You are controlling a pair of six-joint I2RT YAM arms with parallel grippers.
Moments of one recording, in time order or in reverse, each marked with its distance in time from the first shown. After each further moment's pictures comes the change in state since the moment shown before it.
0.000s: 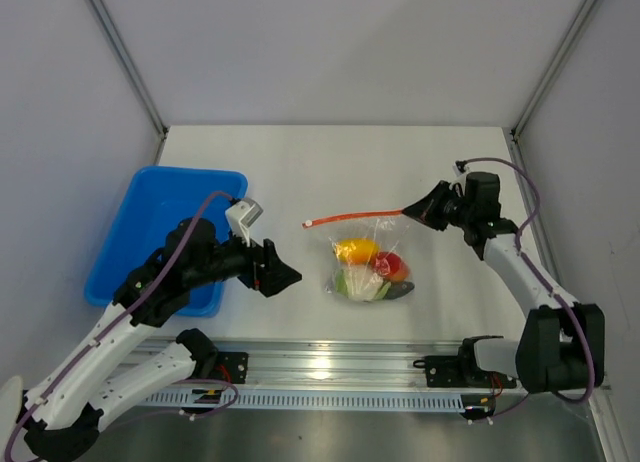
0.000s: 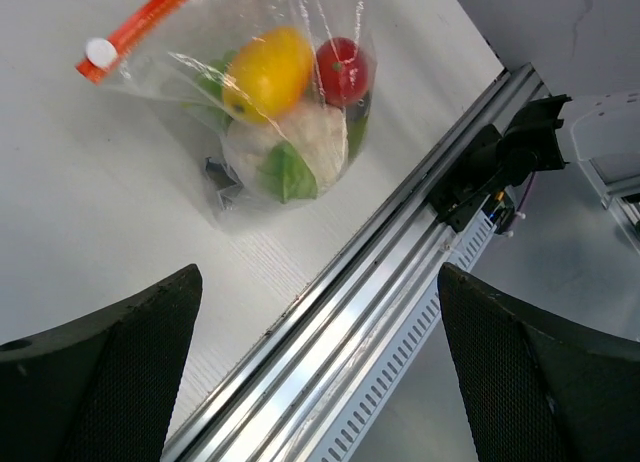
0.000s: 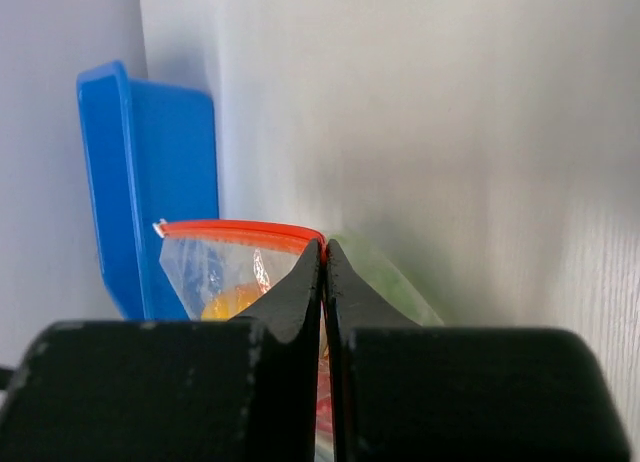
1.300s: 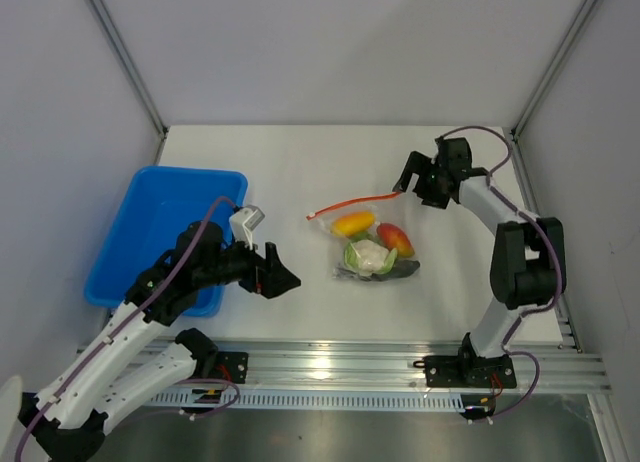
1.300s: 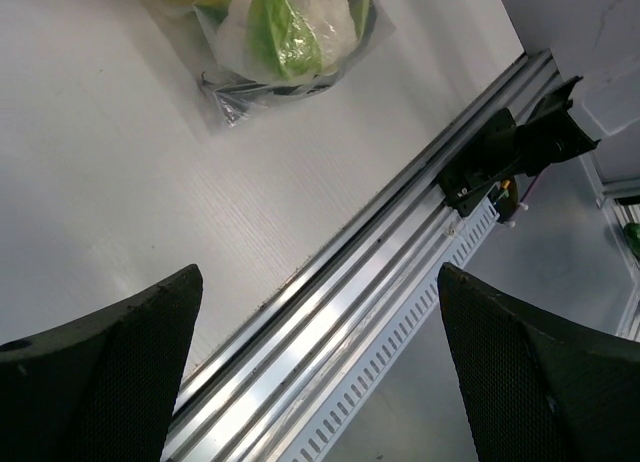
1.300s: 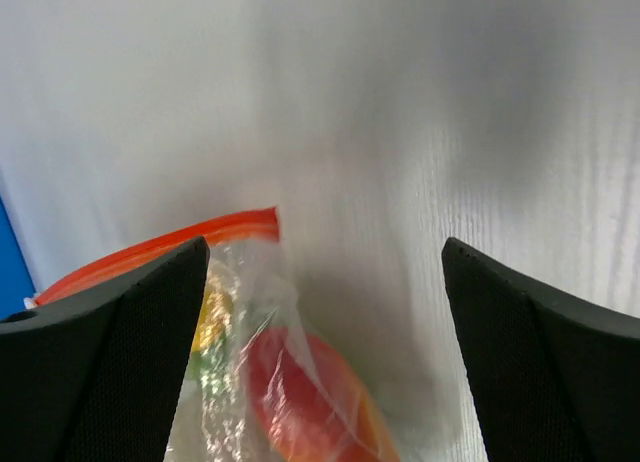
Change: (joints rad) left arm 0.047 -0.028 -0.107 -0.006 0.042 -0.053; right arm 0.029 0.607 0.480 -0.203 0.271 -0.232
